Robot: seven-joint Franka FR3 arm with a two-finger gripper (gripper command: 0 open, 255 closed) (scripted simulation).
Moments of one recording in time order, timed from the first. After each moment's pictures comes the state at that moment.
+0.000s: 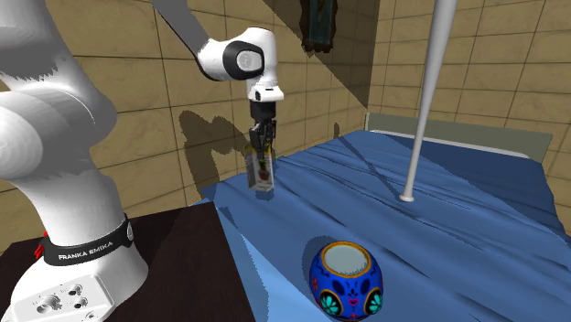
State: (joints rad) arm -0.22 -0.15 0.65 -2.51 0.15 2.39 1.12
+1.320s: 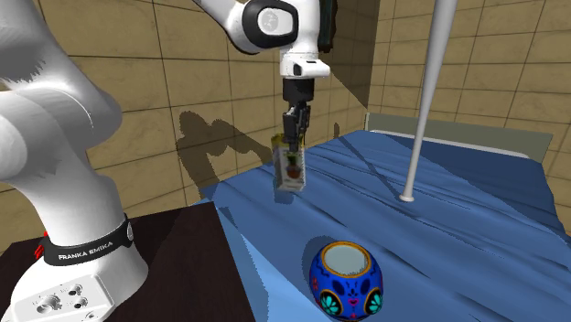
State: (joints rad) arm -0.34 -0.25 0.41 -2.44 0.14 2.20 0.77
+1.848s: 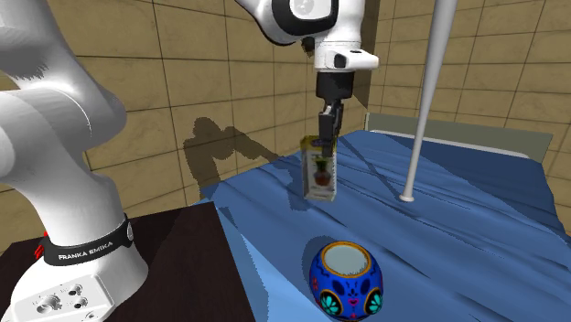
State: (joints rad) arm -0.44 -0.15 0.30 -2.31 0.07 2.16 0.62
